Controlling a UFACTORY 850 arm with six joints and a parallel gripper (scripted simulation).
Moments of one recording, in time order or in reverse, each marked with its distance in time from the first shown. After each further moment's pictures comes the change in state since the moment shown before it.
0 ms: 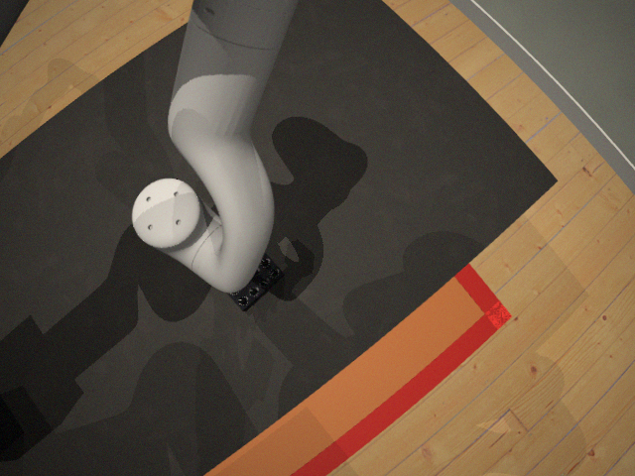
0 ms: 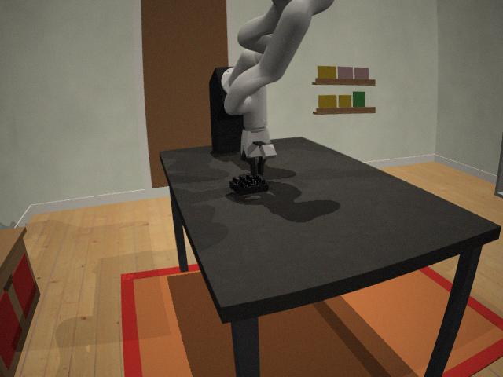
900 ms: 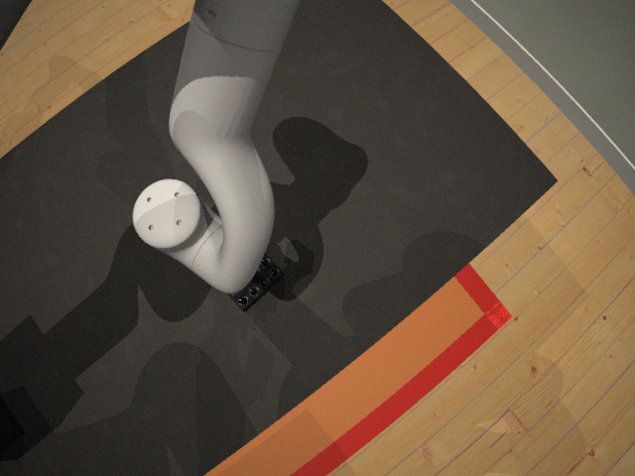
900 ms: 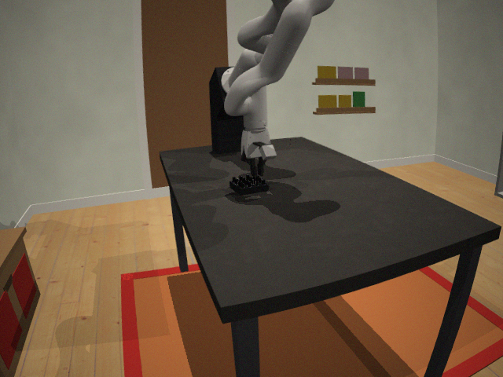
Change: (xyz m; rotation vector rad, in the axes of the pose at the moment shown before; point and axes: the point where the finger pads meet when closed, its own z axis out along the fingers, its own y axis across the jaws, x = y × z) arm 0.000 0.000 0.002 0.000 0.000 0.000
